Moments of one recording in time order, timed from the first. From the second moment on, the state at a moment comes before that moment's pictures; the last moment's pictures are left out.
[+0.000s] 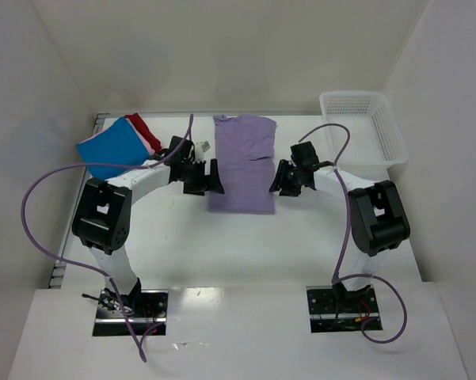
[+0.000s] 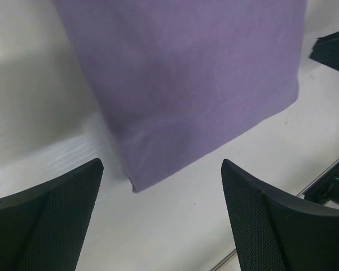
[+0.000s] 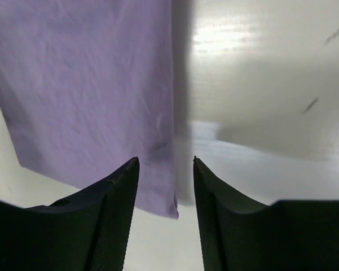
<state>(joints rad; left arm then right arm) -0.31 1.80 1.21 -0.37 0.46 -0.35 0.29 1.74 1.05 -0.26 -0.21 0.57</state>
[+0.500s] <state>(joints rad) -0.35 1.79 1.10 -0.40 0.42 -0.40 0.37 1.56 0.86 -0.35 -0.20 0.61</state>
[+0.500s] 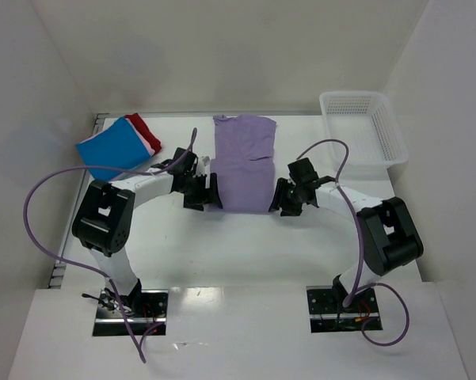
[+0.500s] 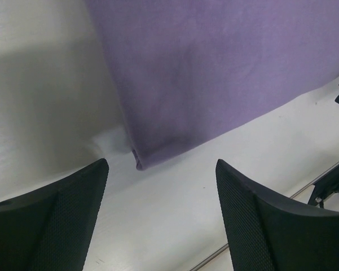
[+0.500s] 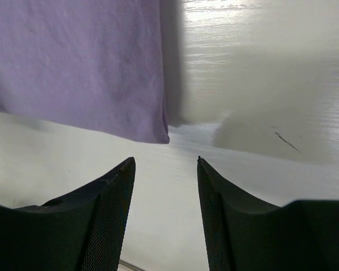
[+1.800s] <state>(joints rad) -0.35 1.85 1.10 -0.33 0.41 -0.40 0.38 1.67 0.86 -0.24 -0.19 0.65</state>
